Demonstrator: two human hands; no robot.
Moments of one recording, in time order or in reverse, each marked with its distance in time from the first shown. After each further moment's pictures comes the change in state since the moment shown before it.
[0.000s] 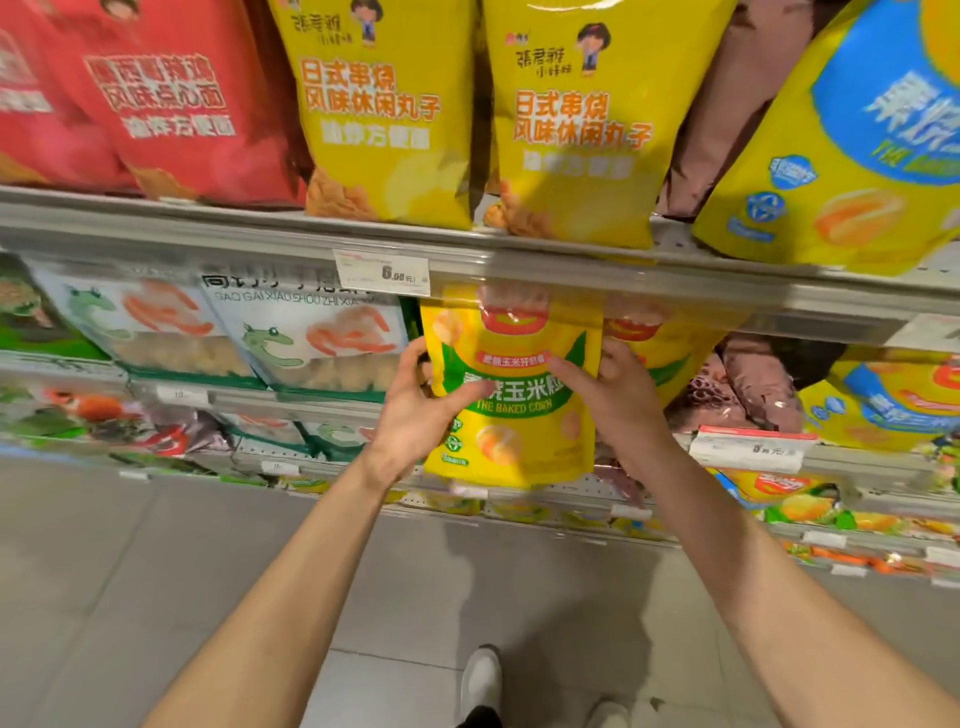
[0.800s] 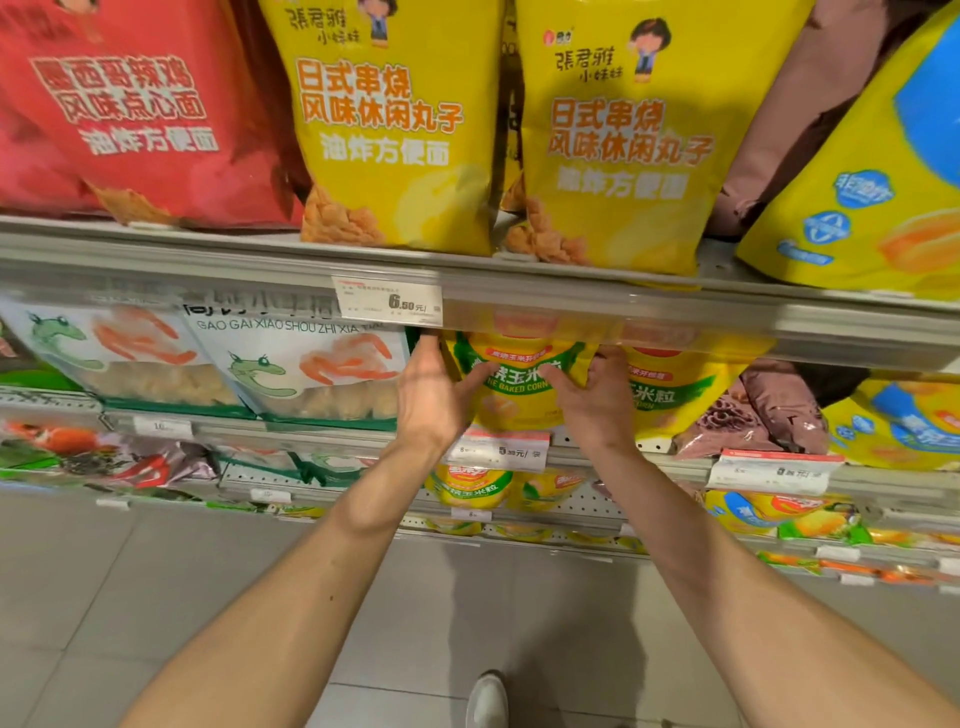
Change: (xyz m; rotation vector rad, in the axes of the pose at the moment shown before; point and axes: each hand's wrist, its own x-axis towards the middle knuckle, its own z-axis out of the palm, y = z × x) left_hand 0.073 -0.008 0.009 0.461 0.186 0.213; right_hand 0.057 0.023 0.048 -0.244 0.286 -0.014
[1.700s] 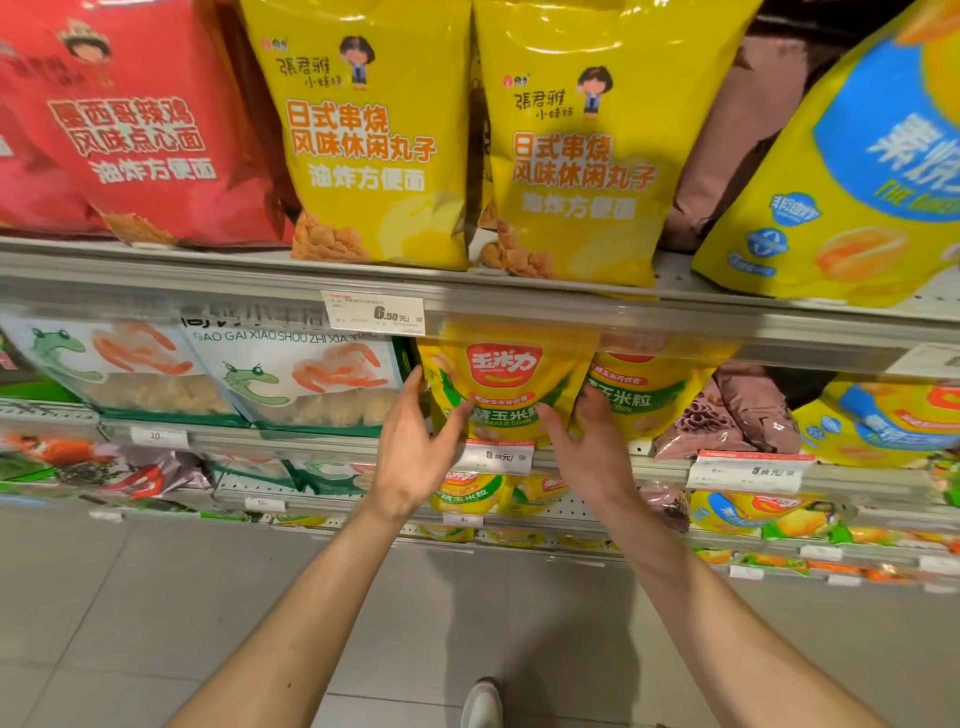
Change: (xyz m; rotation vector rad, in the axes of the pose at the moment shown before) left_hand -0.049 -0.007 -0.010 -0.048 -0.090 -0.056; right_hand -0.033 0.029 -0.026 -0.158 -0.111 -0.064
